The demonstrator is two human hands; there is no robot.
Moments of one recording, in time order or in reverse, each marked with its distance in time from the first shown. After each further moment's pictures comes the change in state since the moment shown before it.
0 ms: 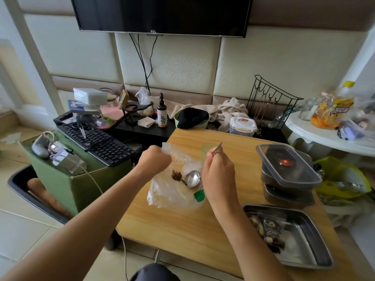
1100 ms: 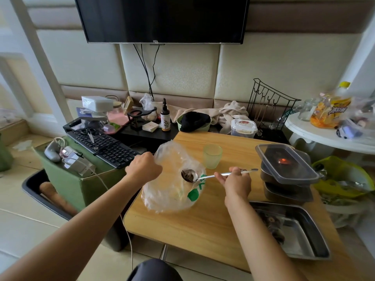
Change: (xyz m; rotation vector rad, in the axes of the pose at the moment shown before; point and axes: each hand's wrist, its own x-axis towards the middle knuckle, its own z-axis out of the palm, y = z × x) left_hand -0.031 -0.015 -0.031 0.381 0.024 -0.025; right_hand -0.003 0.045 0.002 0.770 0.120 1.071
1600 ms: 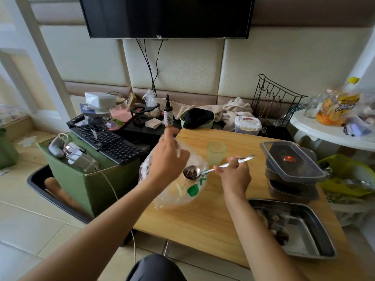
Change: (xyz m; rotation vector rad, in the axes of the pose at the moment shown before) left_hand -0.040 0.043 0.012 -0.422 0.325 0.465; right_hand -0.018 -0.007 0.010 -0.185 -0.063 -0.232
